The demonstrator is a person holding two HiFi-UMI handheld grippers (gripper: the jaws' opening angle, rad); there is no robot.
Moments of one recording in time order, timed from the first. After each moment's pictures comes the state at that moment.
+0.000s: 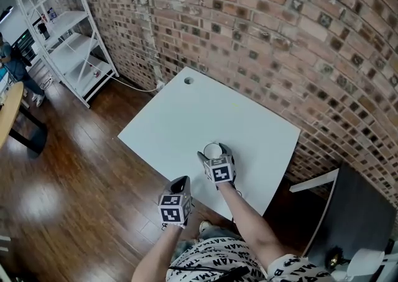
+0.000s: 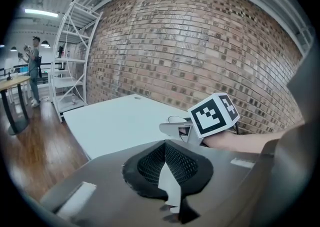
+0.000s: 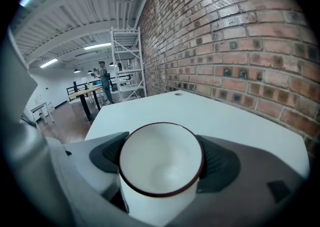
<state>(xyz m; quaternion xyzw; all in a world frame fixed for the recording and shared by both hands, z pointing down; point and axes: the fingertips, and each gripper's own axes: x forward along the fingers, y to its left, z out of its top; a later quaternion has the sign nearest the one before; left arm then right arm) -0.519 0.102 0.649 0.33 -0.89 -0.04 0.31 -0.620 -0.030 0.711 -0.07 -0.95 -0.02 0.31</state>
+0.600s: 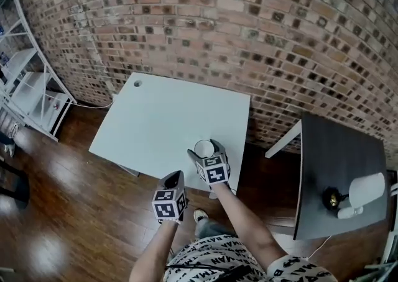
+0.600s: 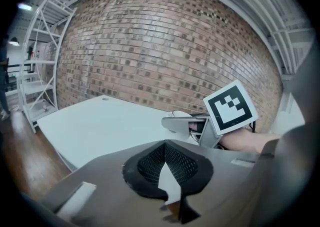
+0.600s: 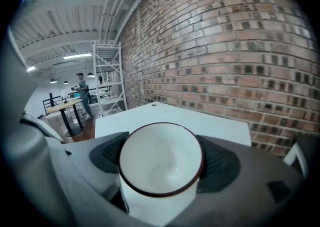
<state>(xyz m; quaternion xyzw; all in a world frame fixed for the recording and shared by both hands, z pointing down) -0.424 0.050 0.613 0.47 -0.84 -0.01 0.29 -0.465 -0.080 0.626 0.07 -0.96 0.03 0.25</state>
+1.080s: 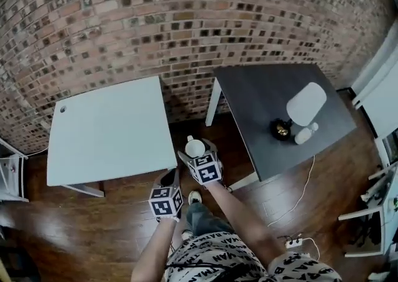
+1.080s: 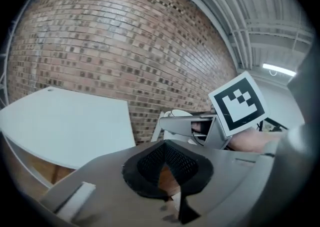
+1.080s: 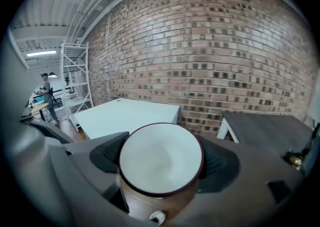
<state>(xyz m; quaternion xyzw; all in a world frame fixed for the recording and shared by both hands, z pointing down) -0.188 -0.024 0.607 0.65 -0.70 0.03 0.29 -0.175 -0.139 0.608 0.28 -0.92 0.06 0.26</state>
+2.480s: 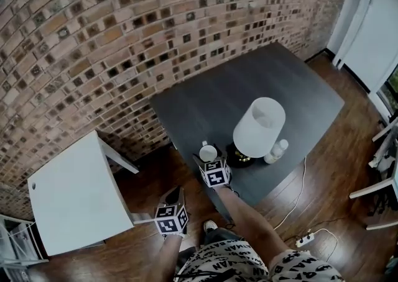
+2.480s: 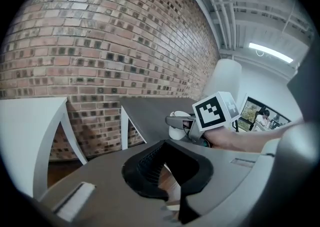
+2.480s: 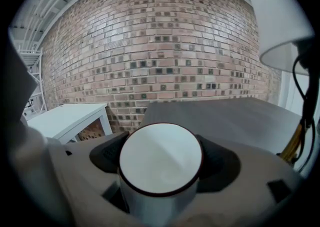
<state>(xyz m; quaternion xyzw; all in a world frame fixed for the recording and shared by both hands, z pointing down) 0.018 -0.292 0.641 0.73 -0.61 0.12 0.28 0.100 -0.465 0.679 0.46 -0.85 0.12 0.22</state>
